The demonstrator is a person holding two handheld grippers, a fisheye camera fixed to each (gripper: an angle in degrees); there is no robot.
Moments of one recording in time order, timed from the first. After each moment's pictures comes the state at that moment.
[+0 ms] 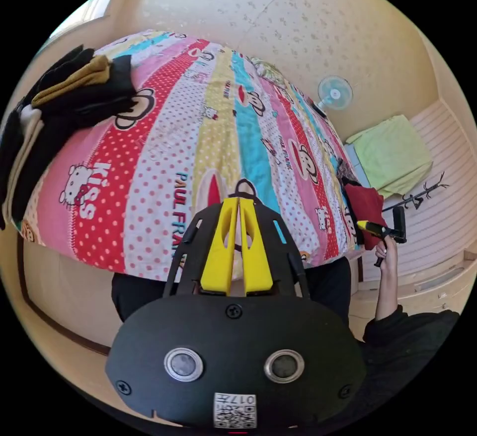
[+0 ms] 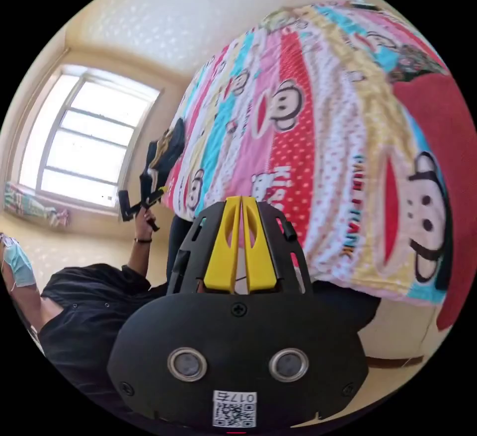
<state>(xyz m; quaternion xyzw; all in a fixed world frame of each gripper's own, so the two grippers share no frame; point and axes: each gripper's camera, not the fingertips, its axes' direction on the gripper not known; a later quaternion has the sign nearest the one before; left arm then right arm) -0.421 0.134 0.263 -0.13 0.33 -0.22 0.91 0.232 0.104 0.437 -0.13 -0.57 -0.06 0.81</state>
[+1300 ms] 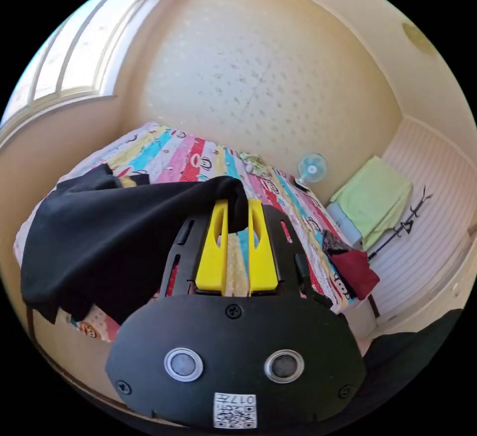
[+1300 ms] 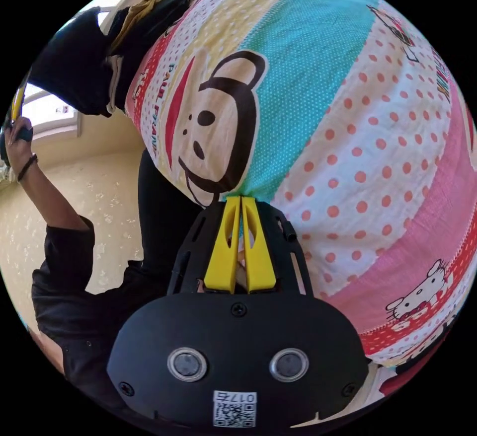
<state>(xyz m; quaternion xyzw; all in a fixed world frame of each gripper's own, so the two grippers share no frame) -0.549 -0.065 0.086 0.09 0.36 -0.14 0.92 -0.075 0.015 0.527 -0.26 -0.49 -0.15 0.82</state>
